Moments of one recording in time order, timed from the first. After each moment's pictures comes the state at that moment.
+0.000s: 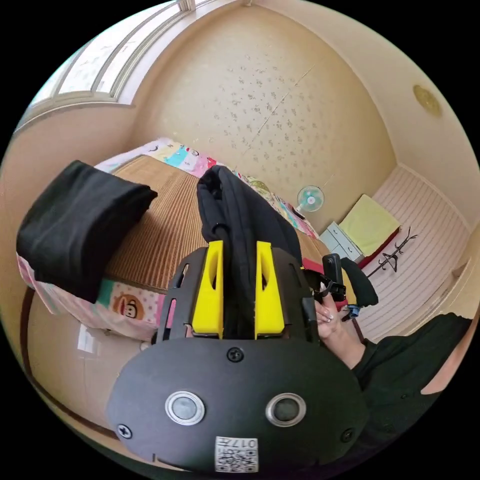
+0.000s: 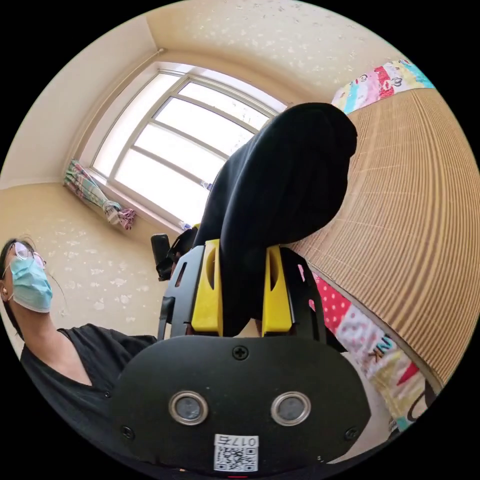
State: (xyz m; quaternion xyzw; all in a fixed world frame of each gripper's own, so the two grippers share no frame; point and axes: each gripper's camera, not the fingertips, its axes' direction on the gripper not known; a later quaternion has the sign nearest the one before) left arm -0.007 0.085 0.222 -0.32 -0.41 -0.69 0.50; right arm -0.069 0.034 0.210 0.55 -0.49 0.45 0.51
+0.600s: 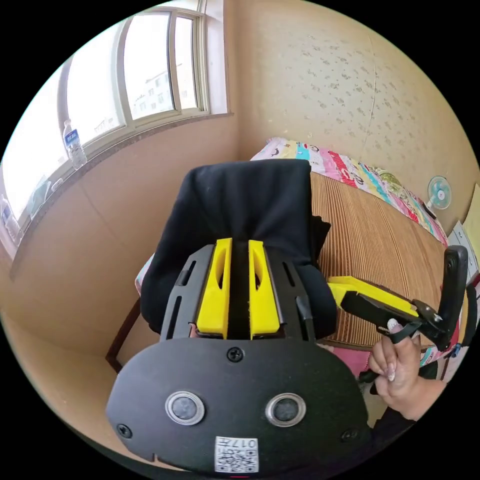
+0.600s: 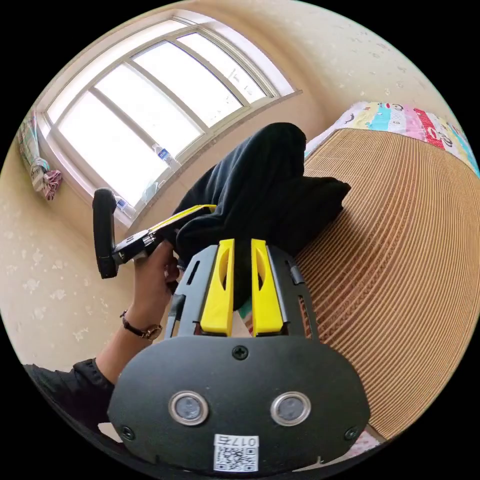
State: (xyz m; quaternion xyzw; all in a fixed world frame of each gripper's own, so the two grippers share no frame) left arm 0.008 0.215 0.141 -0.56 -0.54 -0.56 0.29; right arm -0.002 -0.211 0.184 0.45 -0.35 0.47 0.67
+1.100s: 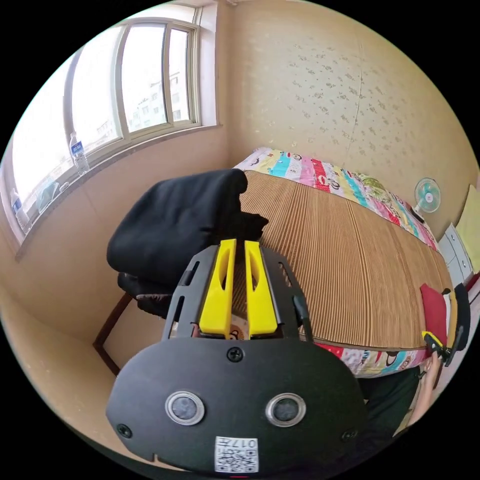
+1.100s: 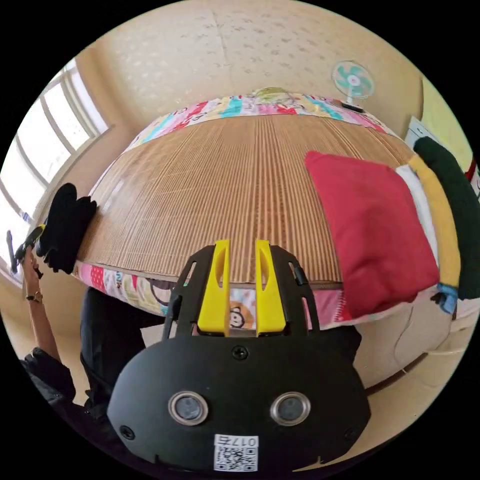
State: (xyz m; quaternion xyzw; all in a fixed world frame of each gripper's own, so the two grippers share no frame) left arm 0.016 0.151 0.293 -0.51 -0.52 -0.60 0.33; right arm -0.203 0.234 0.295 0.15 -0.14 0.79 0.57
